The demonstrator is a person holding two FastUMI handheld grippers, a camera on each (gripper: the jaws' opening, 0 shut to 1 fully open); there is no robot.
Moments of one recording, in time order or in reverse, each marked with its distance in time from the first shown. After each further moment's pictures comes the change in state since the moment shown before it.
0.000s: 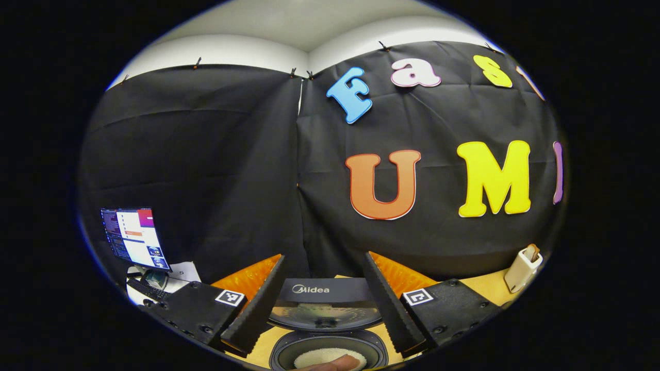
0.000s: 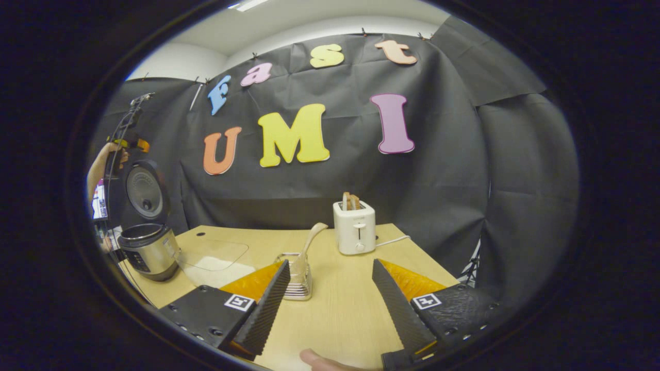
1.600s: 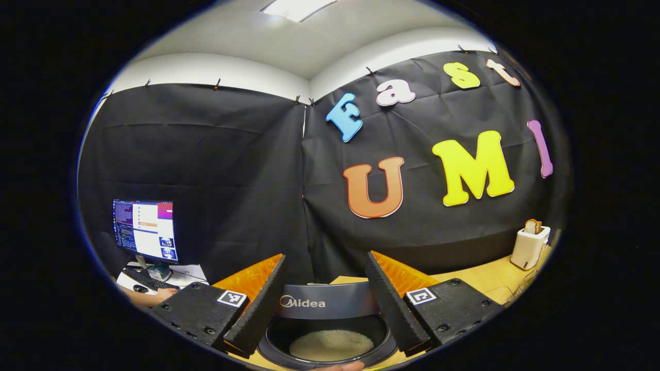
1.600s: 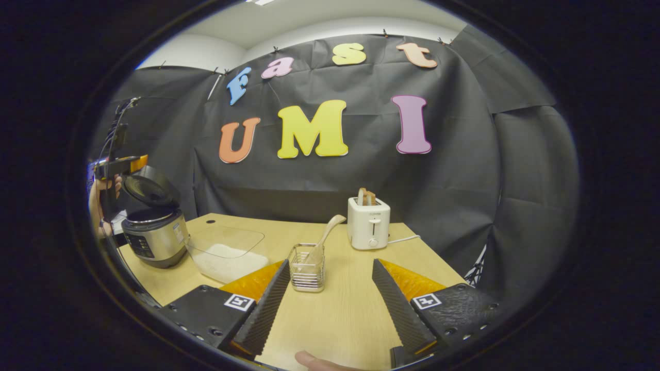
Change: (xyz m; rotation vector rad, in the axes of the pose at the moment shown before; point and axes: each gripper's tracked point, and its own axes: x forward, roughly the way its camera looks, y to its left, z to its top) left arm -0.119 -0.014 -0.101 0.006 -0.212 0.006; right arm -0.015 0.029 -0.016 -0.075 0.023 0.054
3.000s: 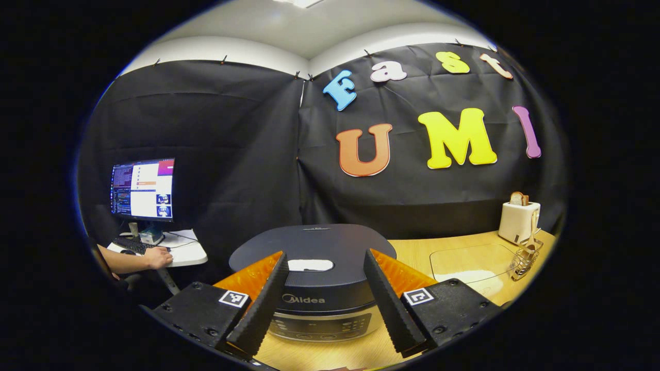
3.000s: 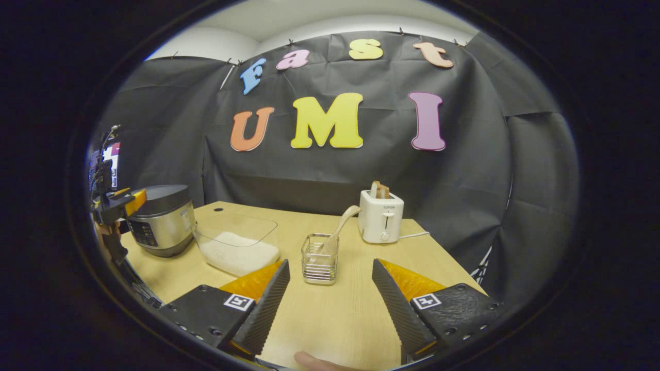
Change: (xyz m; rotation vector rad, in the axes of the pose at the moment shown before) left arm -0.067 -0.013 -0.113 -0.049 0.137 -0.042; right arm 0.001 0.027 -0.018 -0.058 0.040 0.033
